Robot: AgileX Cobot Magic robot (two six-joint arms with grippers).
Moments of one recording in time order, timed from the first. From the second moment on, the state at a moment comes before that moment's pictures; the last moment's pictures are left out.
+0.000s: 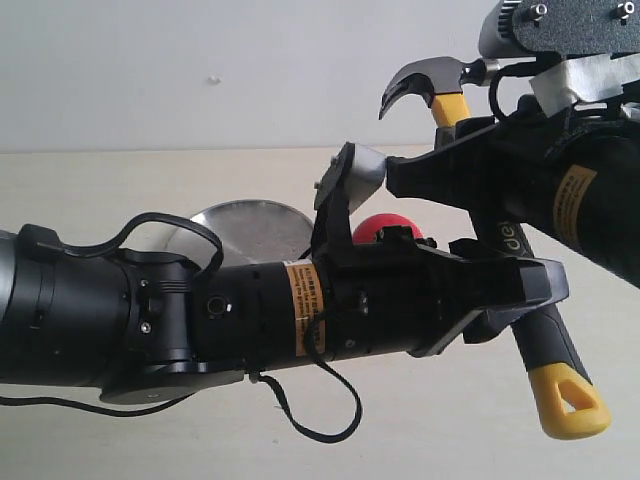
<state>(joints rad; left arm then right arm) -0.98 1.80 -0.88 0.57 -0.81 -1.31 0.73 1.23 -0.66 -1.67 0.62 2.02</state>
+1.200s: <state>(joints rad) -0.85 1.81 -0.88 0.63 -0.67 -1.26 0.73 1.22 -0.66 -1.44 0.74 1.75</state>
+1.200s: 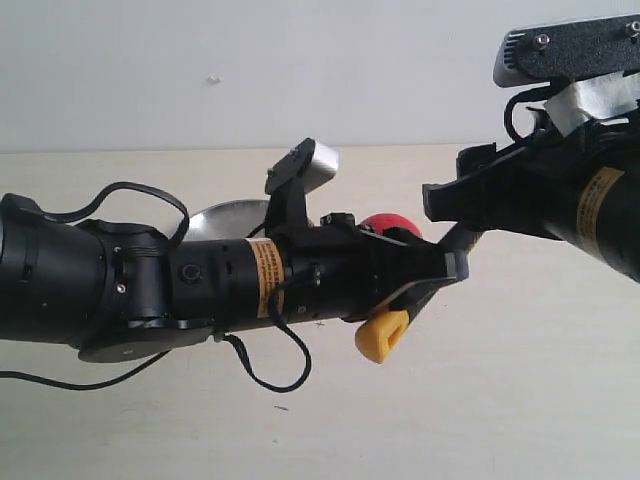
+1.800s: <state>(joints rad) -0.80 1.81 -0.88 0.61 -0.63 -1.25 0.73 1.03 -0.66 -1.26 0.75 1.52</state>
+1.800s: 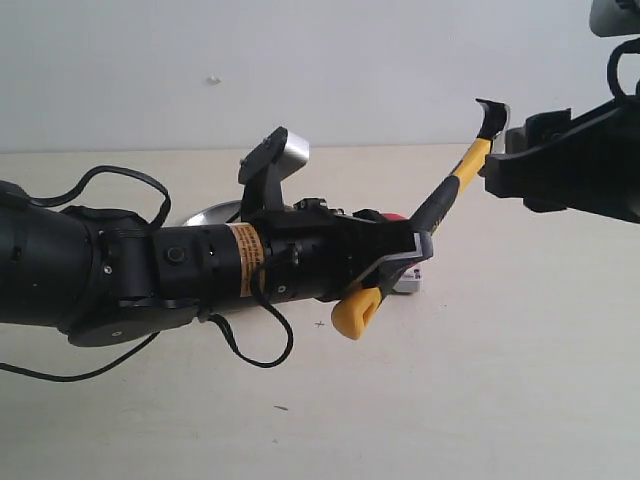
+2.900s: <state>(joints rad) -0.57 1.76 -0.76 0.80 -0.63 -1.27 0.73 0.70 -0.18 -1.27 0.66 1.72</state>
